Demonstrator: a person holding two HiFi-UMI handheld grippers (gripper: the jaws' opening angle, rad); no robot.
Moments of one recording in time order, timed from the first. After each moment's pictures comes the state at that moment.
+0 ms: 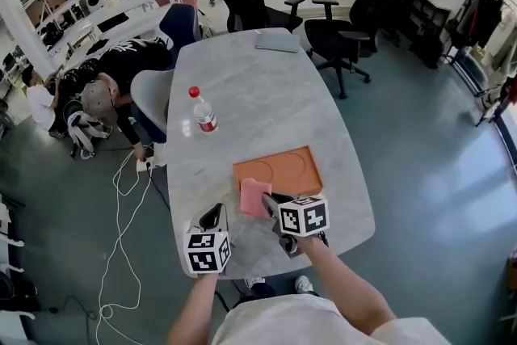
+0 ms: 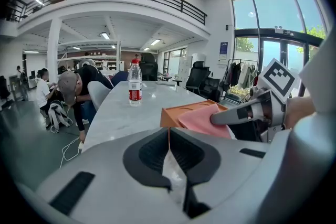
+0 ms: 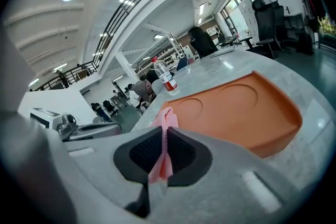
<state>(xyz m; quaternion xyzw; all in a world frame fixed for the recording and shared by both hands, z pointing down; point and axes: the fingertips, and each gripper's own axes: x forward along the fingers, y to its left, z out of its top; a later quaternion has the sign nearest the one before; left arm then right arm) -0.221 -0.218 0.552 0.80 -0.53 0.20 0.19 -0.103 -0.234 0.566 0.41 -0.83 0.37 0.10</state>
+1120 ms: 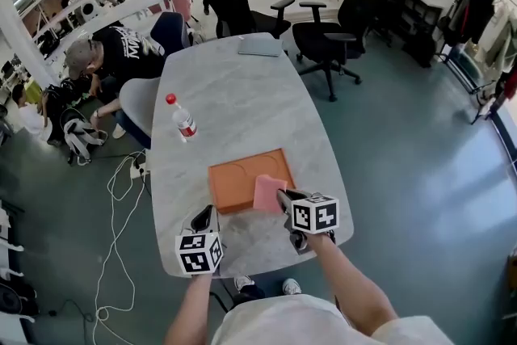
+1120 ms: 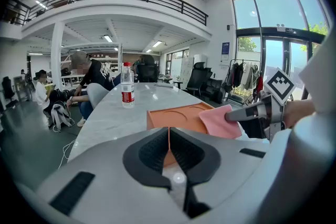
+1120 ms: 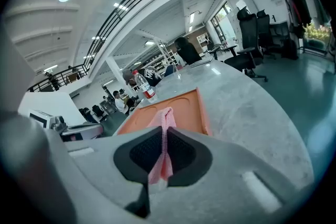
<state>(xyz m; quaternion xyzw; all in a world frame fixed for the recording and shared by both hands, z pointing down) -0.169 -0.206 0.543 0.79 -0.55 0.20 0.19 0.019 -0.227 0.568 0.47 -0.80 0.36 0.09</state>
